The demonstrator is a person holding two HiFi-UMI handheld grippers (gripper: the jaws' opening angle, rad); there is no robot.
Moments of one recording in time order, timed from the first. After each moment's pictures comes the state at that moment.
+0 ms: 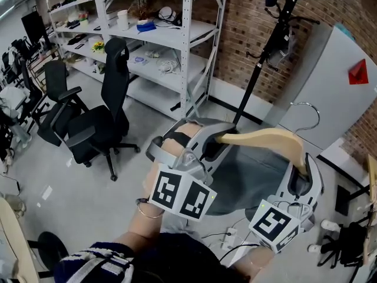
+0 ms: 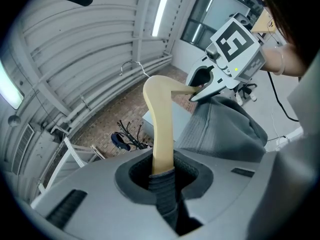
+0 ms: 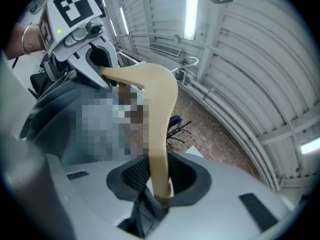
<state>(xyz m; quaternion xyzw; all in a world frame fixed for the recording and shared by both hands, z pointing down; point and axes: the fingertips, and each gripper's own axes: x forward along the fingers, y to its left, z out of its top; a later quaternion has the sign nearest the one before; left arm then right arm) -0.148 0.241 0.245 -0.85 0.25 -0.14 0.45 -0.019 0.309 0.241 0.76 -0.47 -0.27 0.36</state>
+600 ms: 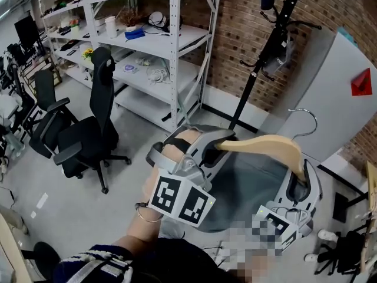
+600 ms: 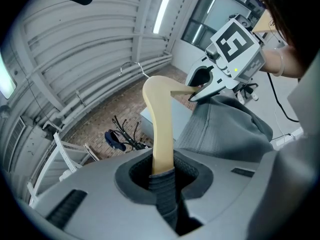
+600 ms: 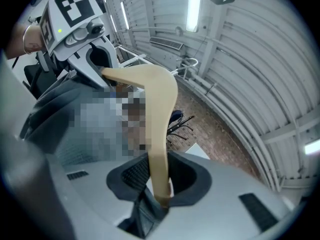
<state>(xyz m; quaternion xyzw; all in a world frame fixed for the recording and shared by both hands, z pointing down) -0.089 0.157 0.256 -0.86 0.23 -0.14 0.44 0.038 0.229 0.250 0.76 -0.46 -0.27 0.37</state>
